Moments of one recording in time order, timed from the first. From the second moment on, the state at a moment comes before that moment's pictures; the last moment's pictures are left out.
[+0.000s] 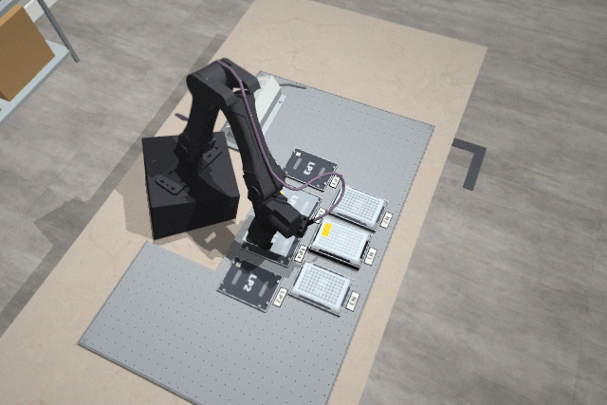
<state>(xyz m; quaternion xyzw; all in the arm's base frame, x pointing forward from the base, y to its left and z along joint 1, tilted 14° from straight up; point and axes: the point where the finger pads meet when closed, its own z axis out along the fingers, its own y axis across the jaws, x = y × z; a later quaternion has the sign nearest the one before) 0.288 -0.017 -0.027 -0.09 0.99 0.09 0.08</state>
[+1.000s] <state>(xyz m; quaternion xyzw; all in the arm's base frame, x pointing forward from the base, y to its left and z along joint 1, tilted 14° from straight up) 0.320 0.035 -0.010 -0.08 0.99 0.09 0.08</state>
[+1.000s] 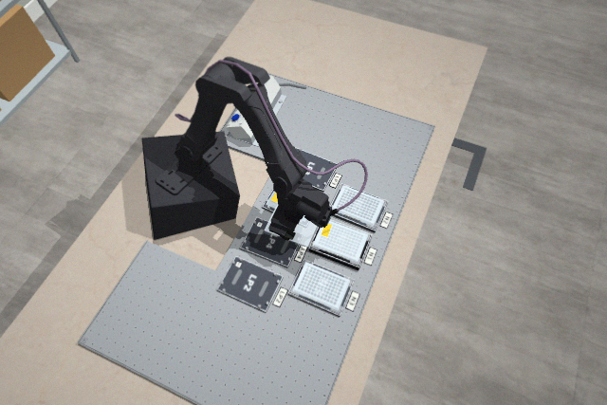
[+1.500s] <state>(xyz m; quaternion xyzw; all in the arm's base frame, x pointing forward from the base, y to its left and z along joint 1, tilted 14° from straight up) 0.355 0.086 0.003 -0.08 0.99 0.09 0.08</state>
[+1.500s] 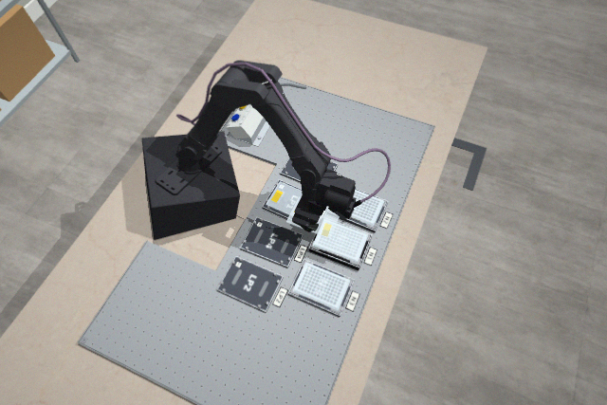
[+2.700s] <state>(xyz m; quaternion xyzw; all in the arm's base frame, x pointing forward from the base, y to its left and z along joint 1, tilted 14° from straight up) 0.430 0.198 0.035 -0.07 0.99 0.09 0.08</state>
